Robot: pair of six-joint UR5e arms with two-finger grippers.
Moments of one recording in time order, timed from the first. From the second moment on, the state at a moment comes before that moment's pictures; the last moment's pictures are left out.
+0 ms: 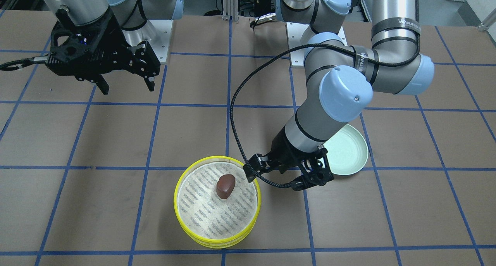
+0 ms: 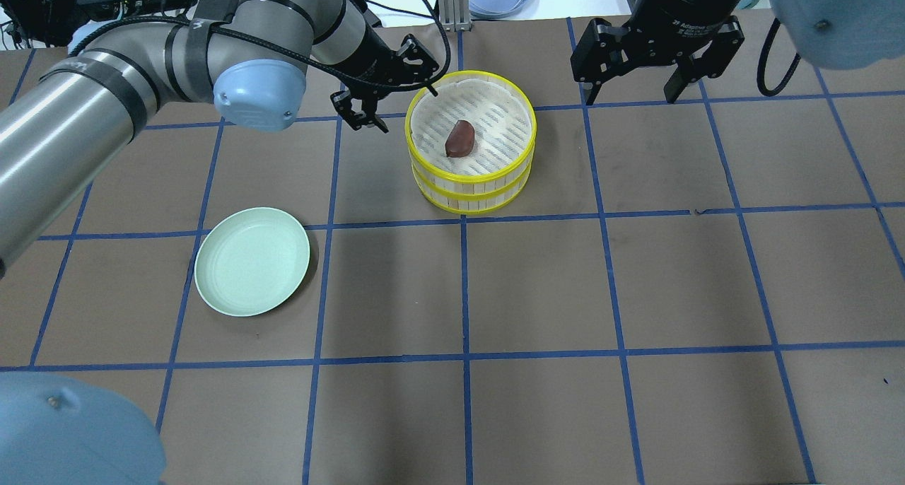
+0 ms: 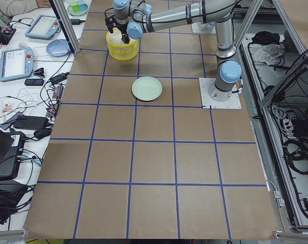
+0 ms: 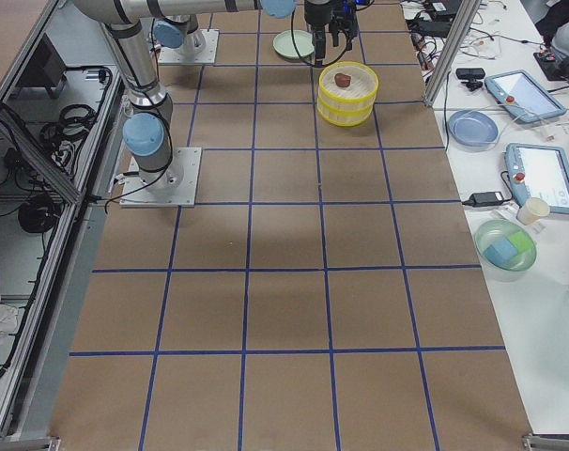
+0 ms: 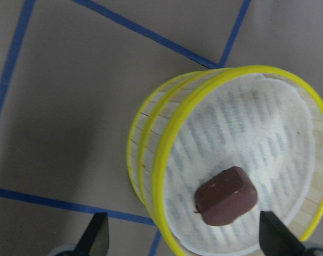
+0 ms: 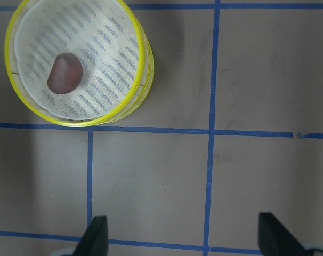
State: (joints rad) left arm -1.67 -1.95 -1.50 -1.13 1.32 -0.45; right arm 1.62 -1.53 1.47 -1.60 -1.49 0.01
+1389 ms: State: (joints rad) left arm -1.54 -1.59 -1.50 -1.50 1.58 -0.07; right arm 1.60 -1.53 1.49 -1.59 -1.59 0.00
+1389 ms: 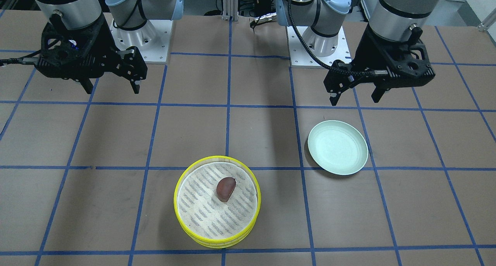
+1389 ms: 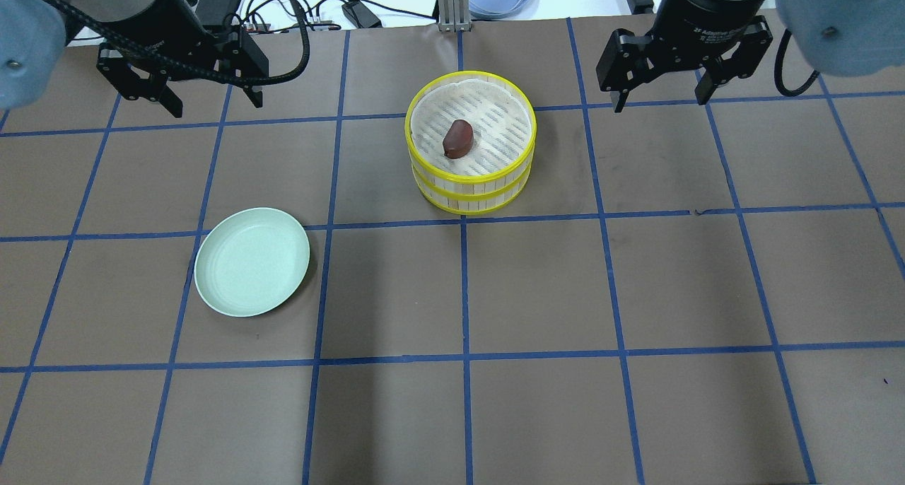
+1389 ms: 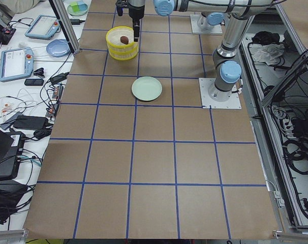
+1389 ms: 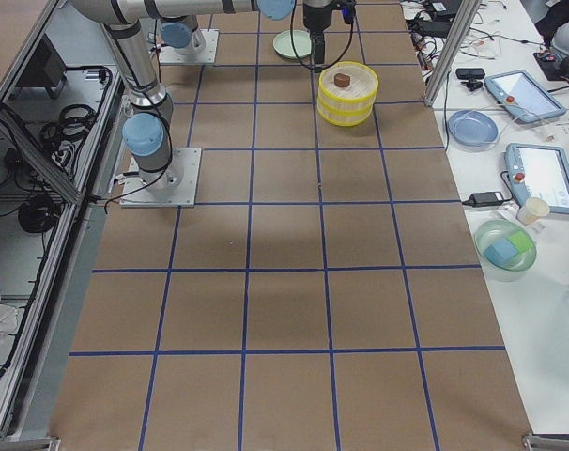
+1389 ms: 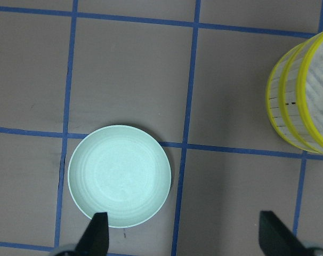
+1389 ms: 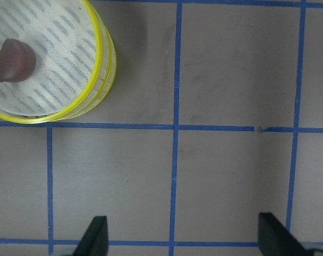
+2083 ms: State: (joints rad) left arm -1.51 -1.57 -1.53 -1.54 1.56 -0.07; right arm 1.60 -1.52 1.50 -1.60 -1.59 0.00
